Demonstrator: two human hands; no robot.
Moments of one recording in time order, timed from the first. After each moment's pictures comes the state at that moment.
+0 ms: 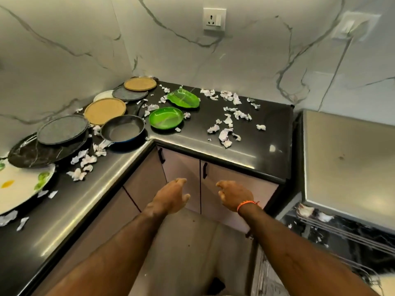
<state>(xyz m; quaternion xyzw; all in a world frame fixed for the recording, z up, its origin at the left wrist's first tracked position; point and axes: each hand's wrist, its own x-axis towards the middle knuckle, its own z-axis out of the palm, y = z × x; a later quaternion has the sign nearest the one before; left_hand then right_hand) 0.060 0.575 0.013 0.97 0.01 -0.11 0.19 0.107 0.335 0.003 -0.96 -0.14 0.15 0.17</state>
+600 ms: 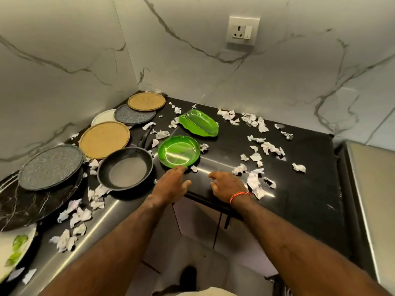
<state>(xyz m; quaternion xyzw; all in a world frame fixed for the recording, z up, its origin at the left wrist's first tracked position) 0.310 0.696 0.037 0.98 0.02 -0.03 0.22 0.350 0.482 0.033 -0.96 -0.17 0.10 0.20</state>
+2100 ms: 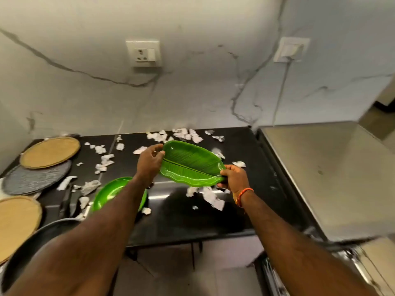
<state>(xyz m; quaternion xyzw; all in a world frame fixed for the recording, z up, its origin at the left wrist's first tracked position) 0.517 0.618 0.091 0.85 -0.06 0.02 0.53 0.392 0.370 0.066 -0.64 0.28 -0.07 0.71</state>
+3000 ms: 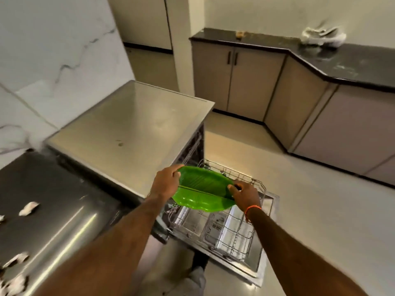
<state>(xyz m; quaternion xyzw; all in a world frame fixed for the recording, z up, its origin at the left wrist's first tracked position) 0.147 0.128 -0.007 0.76 -0.54 -0.24 0.25 -0.131 0.094 -0.050 -0.64 0.65 -0.20 0.37</state>
